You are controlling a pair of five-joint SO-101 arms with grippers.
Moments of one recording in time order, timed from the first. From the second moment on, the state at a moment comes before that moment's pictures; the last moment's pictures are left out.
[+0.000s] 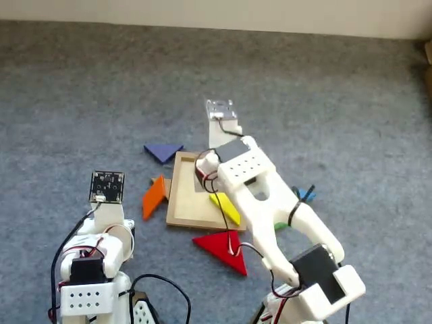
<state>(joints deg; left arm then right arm) -10.7 -96.7 96.0 66.9 -1.7 -37.2 -2.3 22.9 62.5 -19.6</state>
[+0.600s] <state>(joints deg) -10.7 -96.7 96.0 66.9 -1.7 -38.5 -2.5 35.9 50.9 -19.6</state>
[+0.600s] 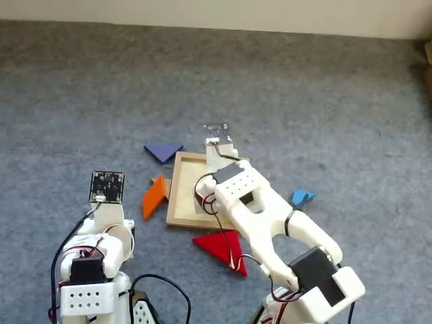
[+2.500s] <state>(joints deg) -10.7 -96.7 96.0 66.9 -1.7 -48.3 -6.0 43.4 69.3 -0.8</state>
